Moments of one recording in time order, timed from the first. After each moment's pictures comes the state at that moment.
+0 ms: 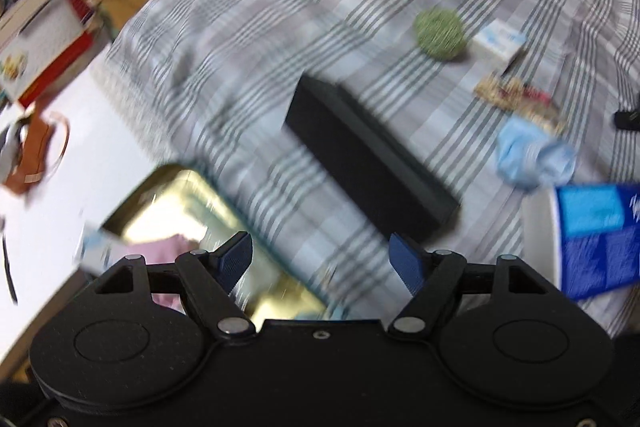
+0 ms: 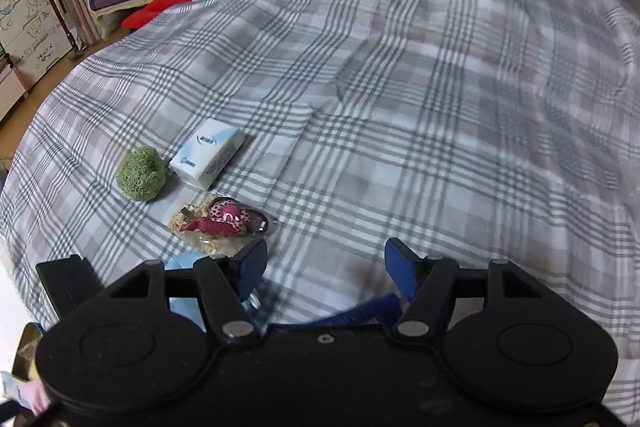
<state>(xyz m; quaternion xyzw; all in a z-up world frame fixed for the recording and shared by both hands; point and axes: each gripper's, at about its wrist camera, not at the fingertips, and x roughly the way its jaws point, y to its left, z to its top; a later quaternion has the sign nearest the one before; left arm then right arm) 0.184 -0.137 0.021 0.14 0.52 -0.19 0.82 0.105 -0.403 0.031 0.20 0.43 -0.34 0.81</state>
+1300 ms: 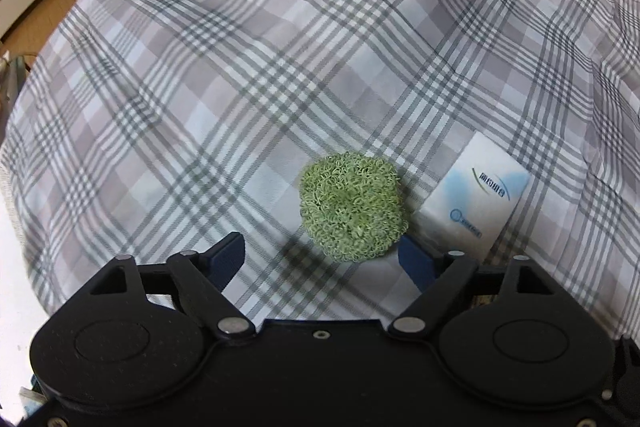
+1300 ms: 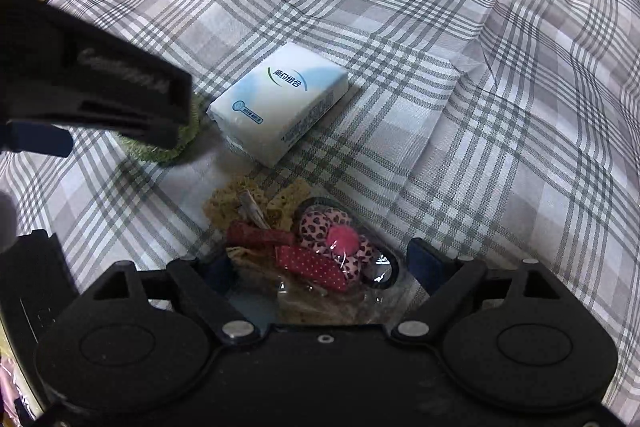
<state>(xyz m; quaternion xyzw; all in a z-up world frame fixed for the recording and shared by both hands) 0.333 -0.320 -0.024 0.16 0.56 -0.24 0.78 0.220 -0.401 -0.058 0.14 0.52 -0.27 0.79</state>
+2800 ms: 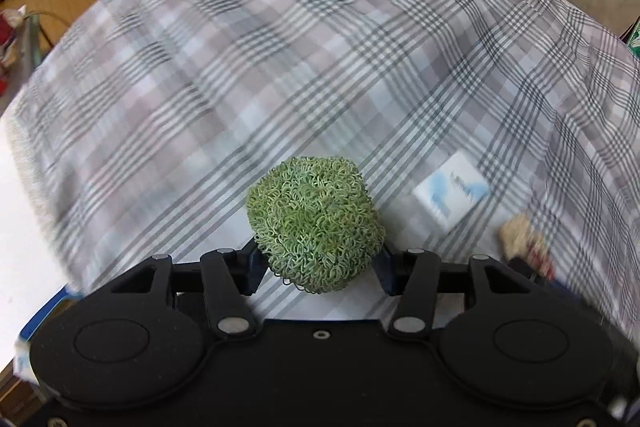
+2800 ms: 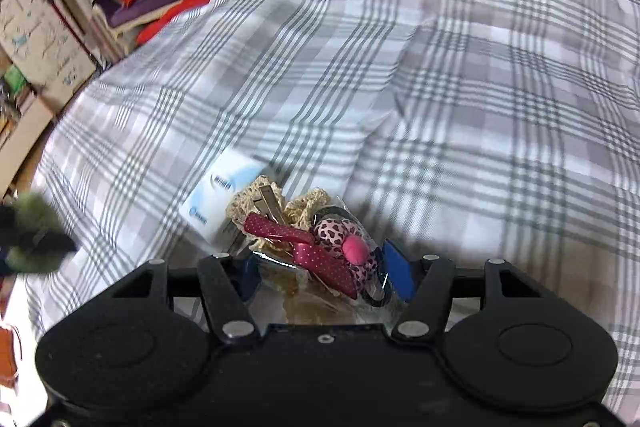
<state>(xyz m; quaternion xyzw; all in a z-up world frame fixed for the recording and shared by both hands) 0.332 -0.252 0.053 0.07 0.59 -0.24 0.77 0.161 -0.471 -0.013 0.27 0.40 -0.30 0.83</state>
